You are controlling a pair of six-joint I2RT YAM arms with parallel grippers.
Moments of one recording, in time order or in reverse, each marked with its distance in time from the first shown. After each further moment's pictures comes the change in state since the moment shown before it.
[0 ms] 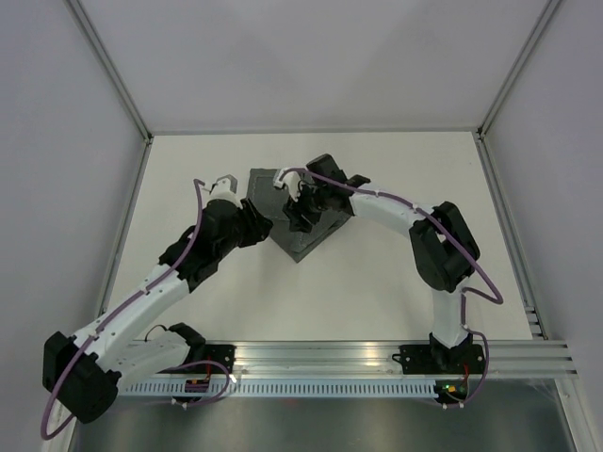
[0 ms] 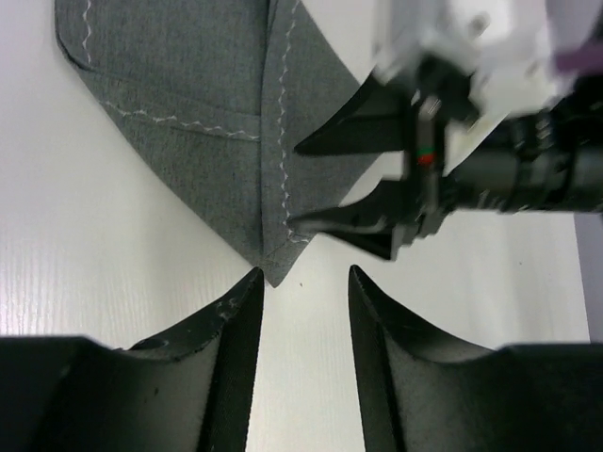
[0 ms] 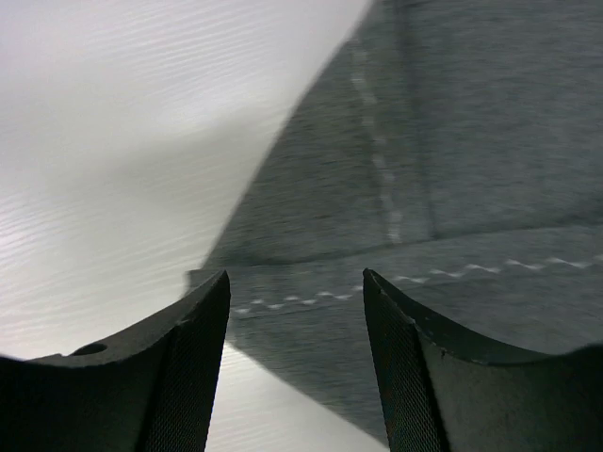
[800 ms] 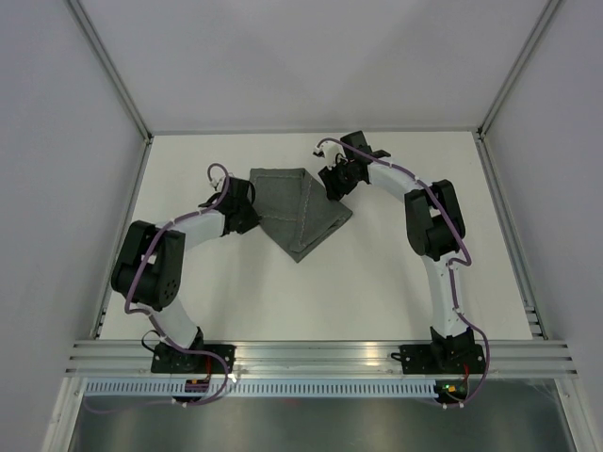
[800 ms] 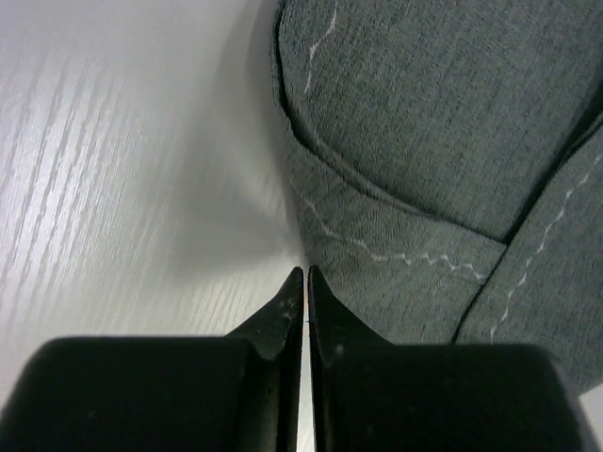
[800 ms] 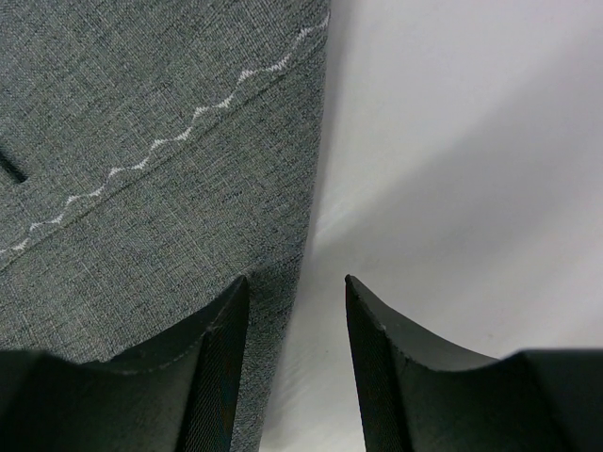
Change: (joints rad) left arm 0.267 0.735 0.142 0.155 0.044 -0.100; right arm -0.299 0.335 0.360 -0.138 0.178 0.075
